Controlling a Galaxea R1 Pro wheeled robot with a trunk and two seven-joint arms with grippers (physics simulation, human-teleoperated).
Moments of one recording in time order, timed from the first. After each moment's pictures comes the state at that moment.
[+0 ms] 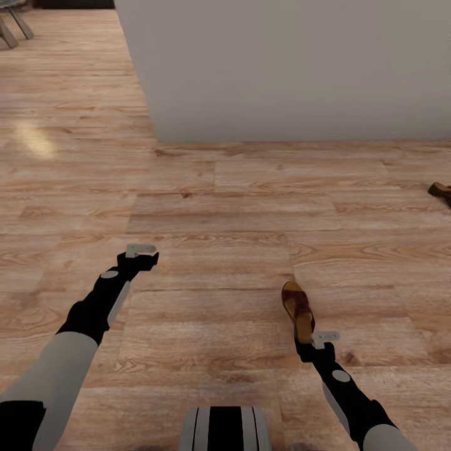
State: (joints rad) left arm -0.88 0.12 -0.05 -0.85 0.04 0.25 -0.02; right arm -0.53 -0.09 0.03 -0.55 0.02 -0.12 0.00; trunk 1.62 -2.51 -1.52
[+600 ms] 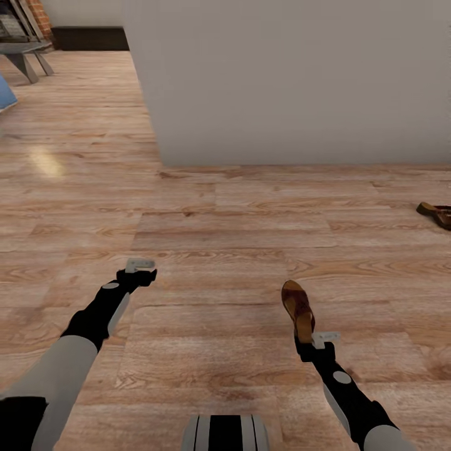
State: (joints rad) left arm -0.88 0.13 -0.04 -0.69 0.03 0.24 -0.02; right arm -0.53 -0.09 0.03 -0.54 0.03 -0.16 0.00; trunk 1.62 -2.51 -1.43
